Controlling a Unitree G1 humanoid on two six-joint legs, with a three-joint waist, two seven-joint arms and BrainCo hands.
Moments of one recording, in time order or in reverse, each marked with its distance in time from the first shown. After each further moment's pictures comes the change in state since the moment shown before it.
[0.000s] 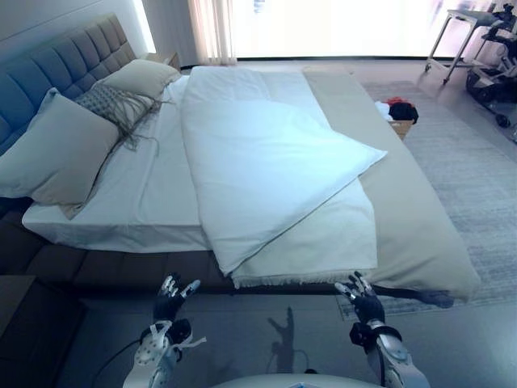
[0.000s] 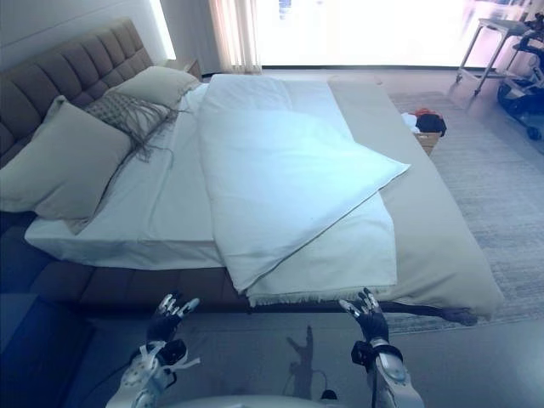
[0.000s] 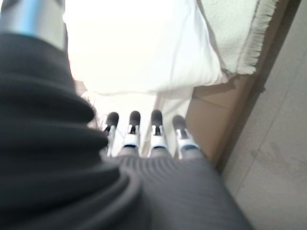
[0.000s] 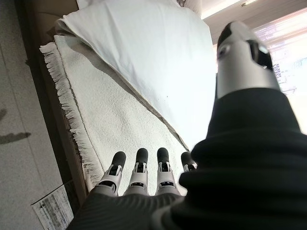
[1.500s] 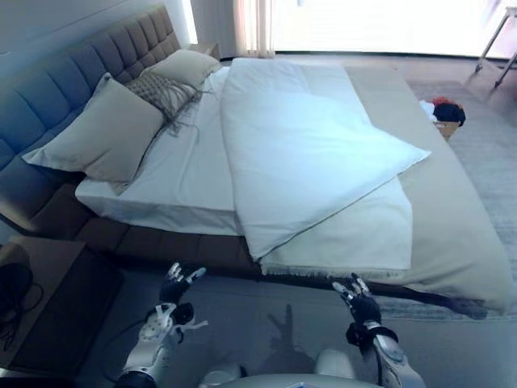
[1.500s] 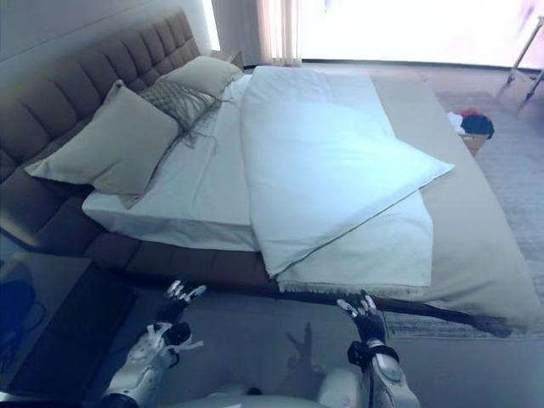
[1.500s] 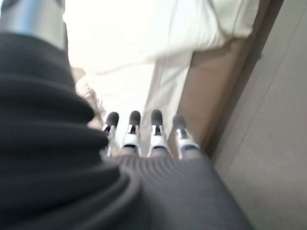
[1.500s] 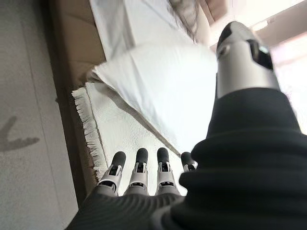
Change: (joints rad) left arm -0.173 0.087 -0.036 0.101 -0.005 0.053 -0.012; right arm -0.003 0.012 0.027 -0.001 0.058 -0.006 -0.031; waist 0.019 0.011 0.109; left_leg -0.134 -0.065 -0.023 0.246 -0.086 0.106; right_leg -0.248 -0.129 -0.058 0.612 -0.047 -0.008
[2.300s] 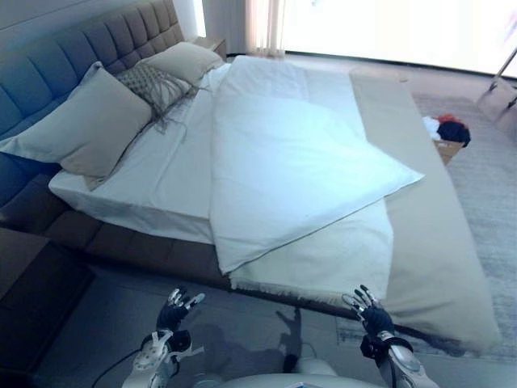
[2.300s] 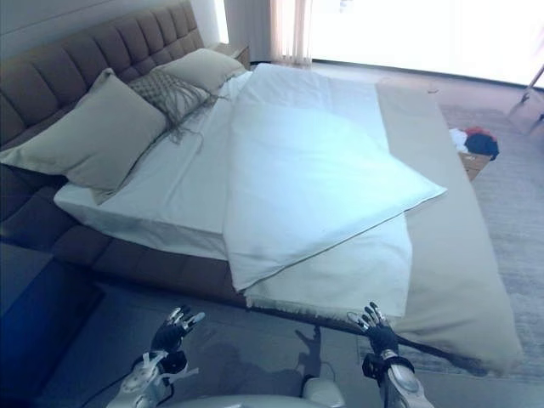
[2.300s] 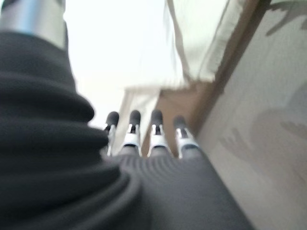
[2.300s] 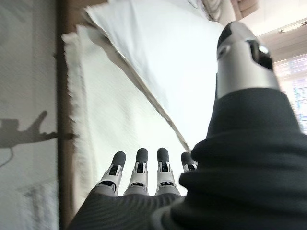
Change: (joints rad) left arm 0.106 -0.048 -0.025 0.019 -0.009 -0.008 -0.075; right arm 0.008 -0.066 -0.032 0.081 0.001 0.031 0.070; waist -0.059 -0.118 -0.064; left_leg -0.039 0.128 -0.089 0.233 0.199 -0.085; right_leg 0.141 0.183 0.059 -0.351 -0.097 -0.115
